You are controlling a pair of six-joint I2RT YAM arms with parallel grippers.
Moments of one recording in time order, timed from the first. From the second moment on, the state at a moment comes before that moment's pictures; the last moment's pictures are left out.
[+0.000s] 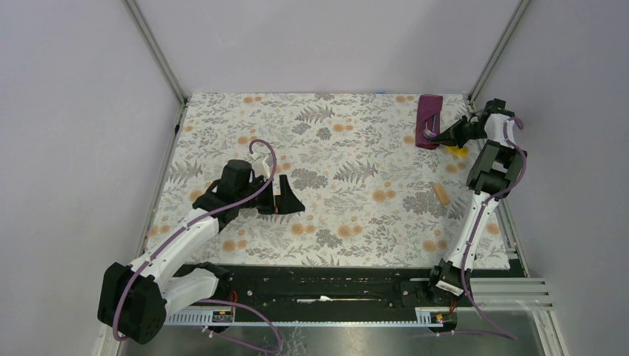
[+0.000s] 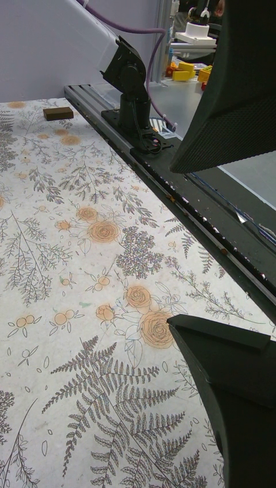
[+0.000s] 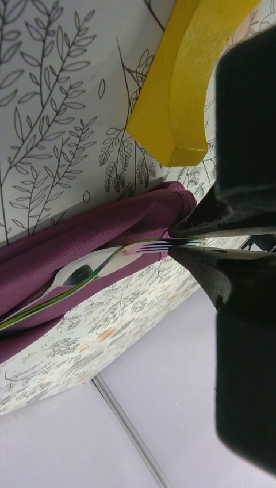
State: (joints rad) left arm -0.41 1.04 0.65 -0.30 0.56 -0.52; right arm -0.41 2.58 2.24 -0.97 -0.77 0.53
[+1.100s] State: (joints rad) left arm -0.41 1.04 0.65 -0.30 0.56 -0.52; right arm -0.41 2.53 2.16 -0.85 -0.72 0.60
